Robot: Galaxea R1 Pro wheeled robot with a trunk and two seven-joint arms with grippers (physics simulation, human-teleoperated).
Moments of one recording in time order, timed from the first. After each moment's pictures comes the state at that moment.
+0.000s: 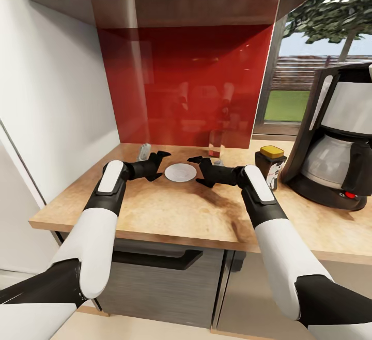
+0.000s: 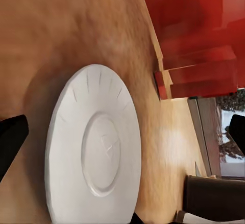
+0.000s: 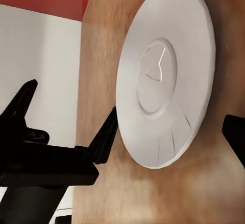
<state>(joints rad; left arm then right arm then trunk) -1.10 -0.17 0.26 -0.83 1.07 0.79 0.34 -1.02 0.13 0.00 -0.93 -1.43 0.83 -0.44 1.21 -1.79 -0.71</state>
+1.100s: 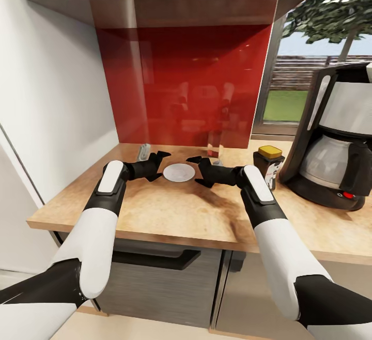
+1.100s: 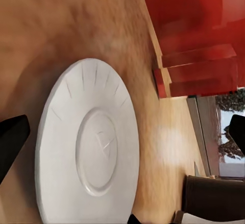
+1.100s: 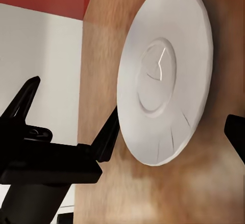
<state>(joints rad) -1.10 -0.17 0.26 -0.83 1.07 0.79 0.34 -1.02 0.14 0.00 -0.93 -1.44 0.83 -0.44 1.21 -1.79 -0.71</state>
